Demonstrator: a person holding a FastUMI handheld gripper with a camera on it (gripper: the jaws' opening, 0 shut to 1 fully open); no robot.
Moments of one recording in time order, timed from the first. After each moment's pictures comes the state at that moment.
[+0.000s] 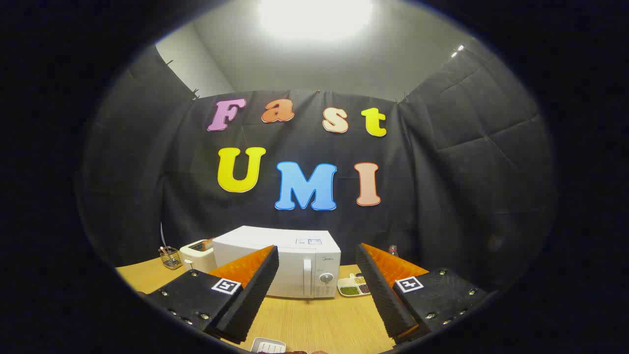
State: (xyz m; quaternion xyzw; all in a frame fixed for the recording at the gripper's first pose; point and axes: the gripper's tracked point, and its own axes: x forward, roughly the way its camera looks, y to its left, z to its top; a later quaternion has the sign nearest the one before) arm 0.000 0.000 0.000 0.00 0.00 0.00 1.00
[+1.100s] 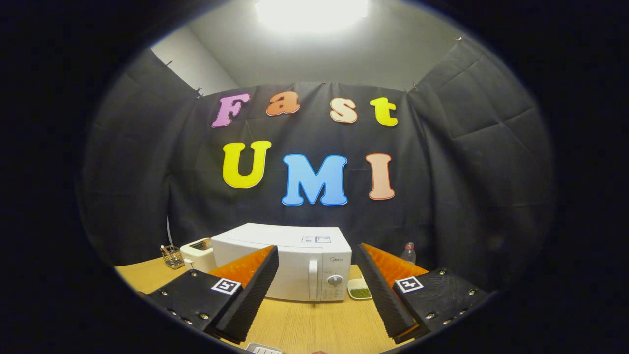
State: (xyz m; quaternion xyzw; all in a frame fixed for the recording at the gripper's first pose) arm 0.068 -0.001 -0.025 0.01 0.02 0.04 1.00
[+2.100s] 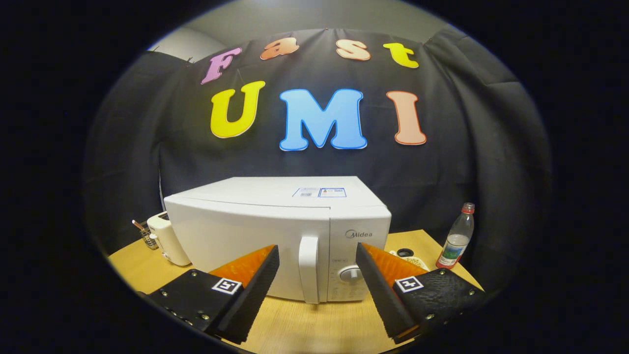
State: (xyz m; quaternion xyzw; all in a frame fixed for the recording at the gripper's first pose) arm 0.236 0.016 -0.179 0.02 0.16 0.09 0.98
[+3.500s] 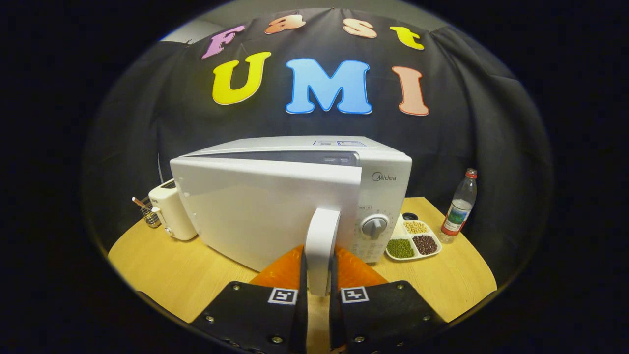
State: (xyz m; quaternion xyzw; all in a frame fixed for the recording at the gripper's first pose) arm 0.166 0.052 -0.213 0.02 0.25 0.08 0.96
